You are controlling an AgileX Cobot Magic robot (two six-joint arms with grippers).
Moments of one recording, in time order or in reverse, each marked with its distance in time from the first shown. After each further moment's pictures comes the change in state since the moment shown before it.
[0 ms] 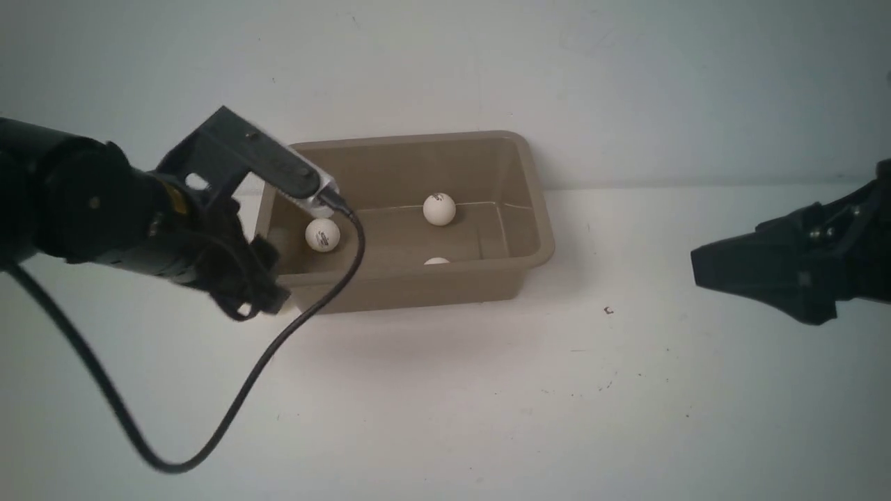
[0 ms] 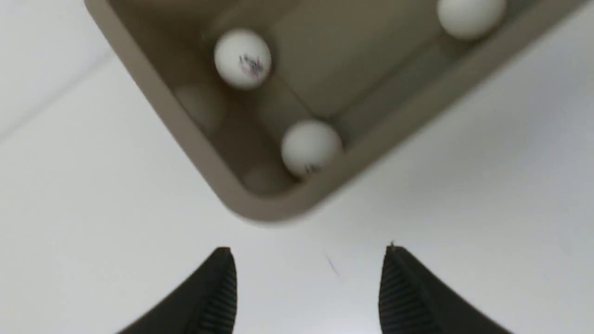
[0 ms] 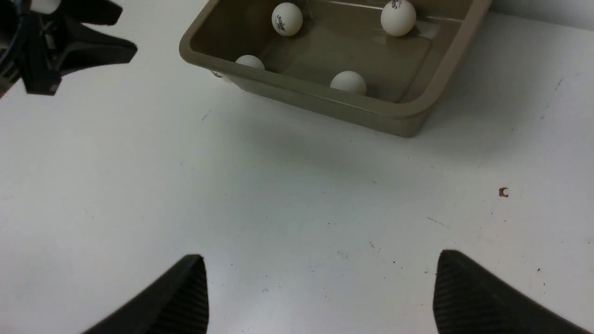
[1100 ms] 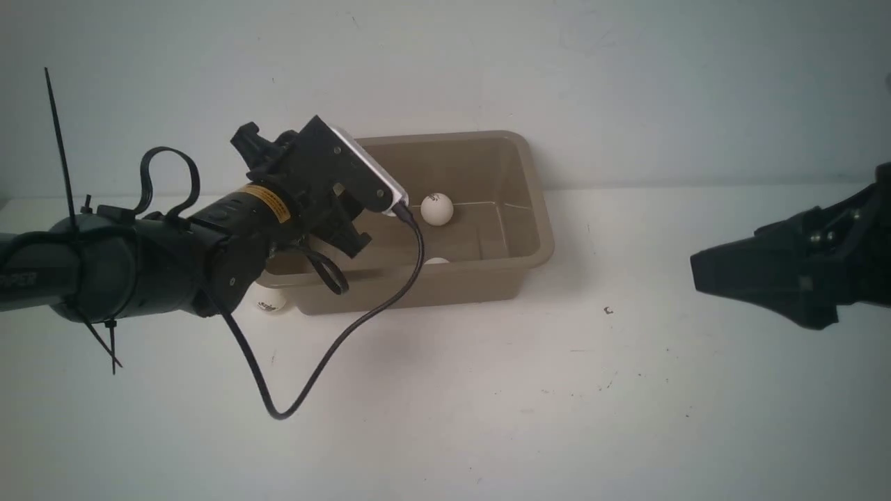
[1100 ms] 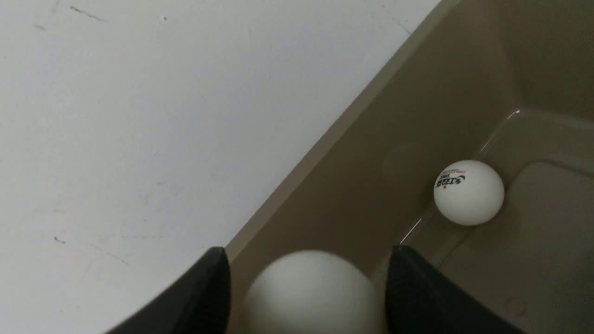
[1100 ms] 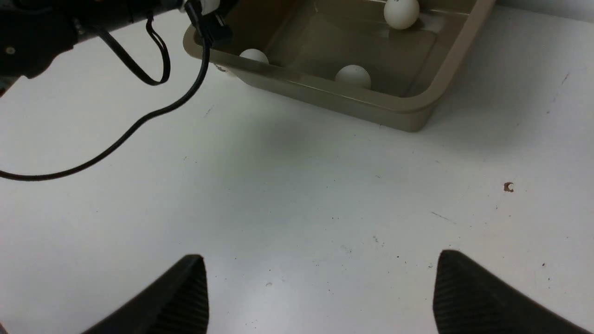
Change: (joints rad) right arm 0.000 0.000 0.000 0.000 0.015 0.000; left arm -0.008 0.426 0.000 0.069 -1.112 0.164
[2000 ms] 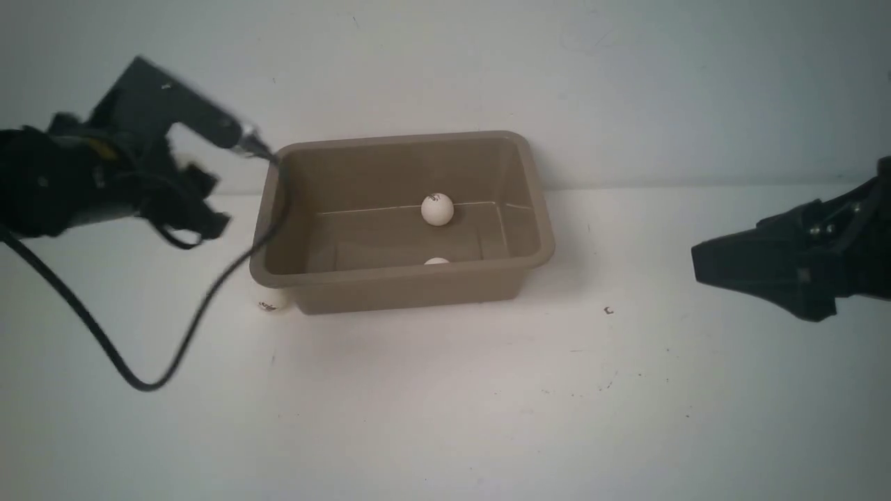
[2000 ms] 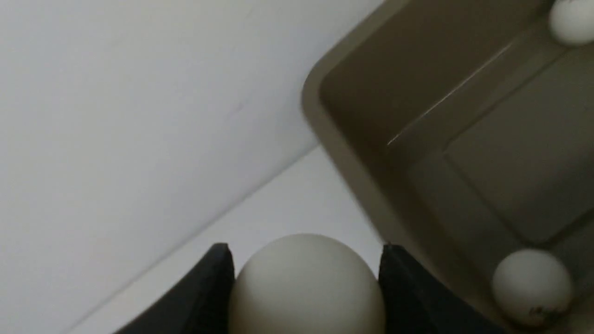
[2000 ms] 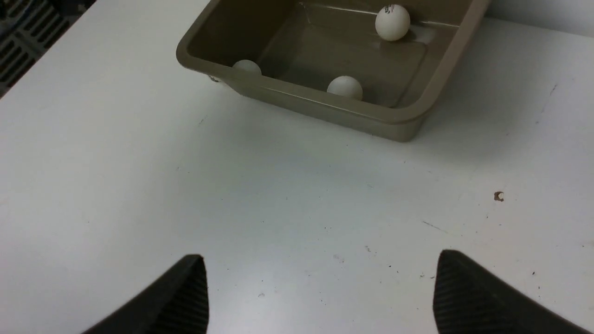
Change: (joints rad) right arm 0.000 0.000 0.000 -0.001 -0.027 0.000; left arm 0.156 -0.299 0.000 -0.262 0.571 0.214
